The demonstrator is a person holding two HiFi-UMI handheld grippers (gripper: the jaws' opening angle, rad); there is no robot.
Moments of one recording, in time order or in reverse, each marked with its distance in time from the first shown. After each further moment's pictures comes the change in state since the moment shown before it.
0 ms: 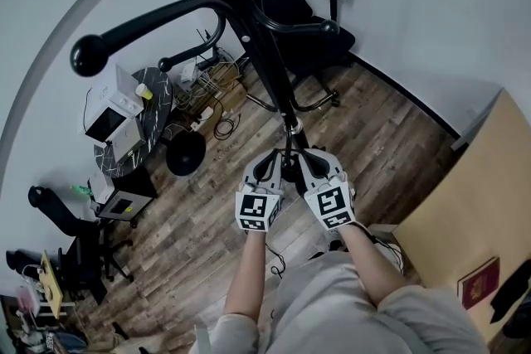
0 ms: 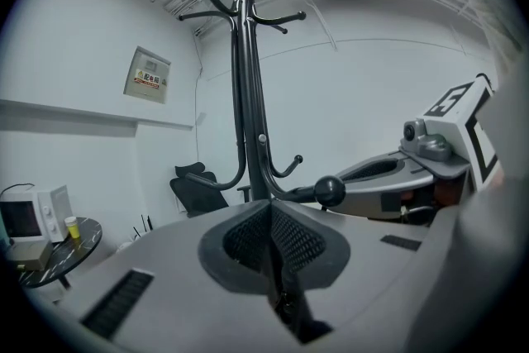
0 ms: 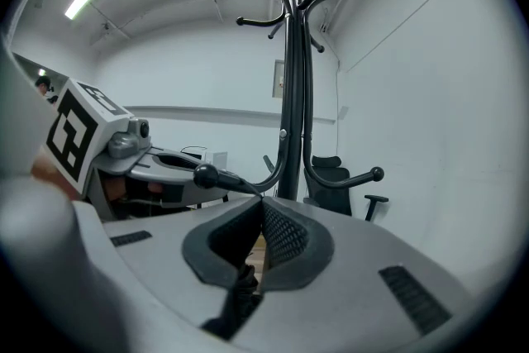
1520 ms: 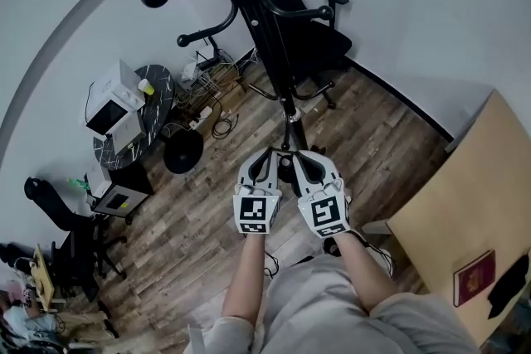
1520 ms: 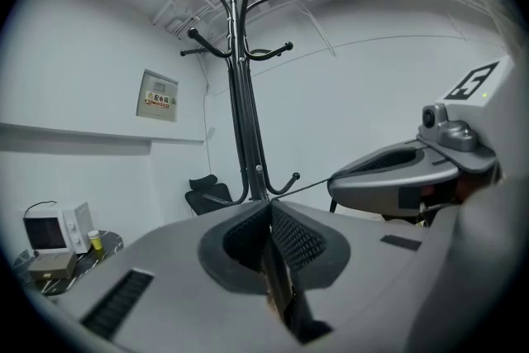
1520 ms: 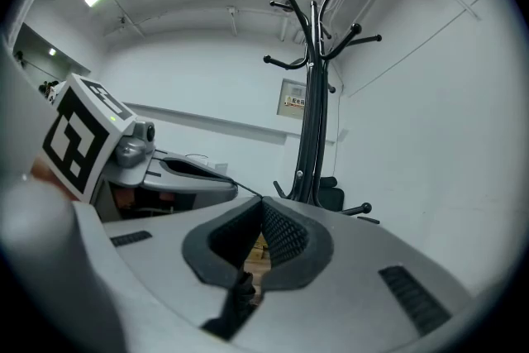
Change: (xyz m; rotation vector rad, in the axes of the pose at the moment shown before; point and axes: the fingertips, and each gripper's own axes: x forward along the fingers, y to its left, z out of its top) left arm -0.057 -0.016 0.034 0.059 -0.056 0.097; right arm -0.057 0.042 0.044 -0.094 -0.087 -0.041
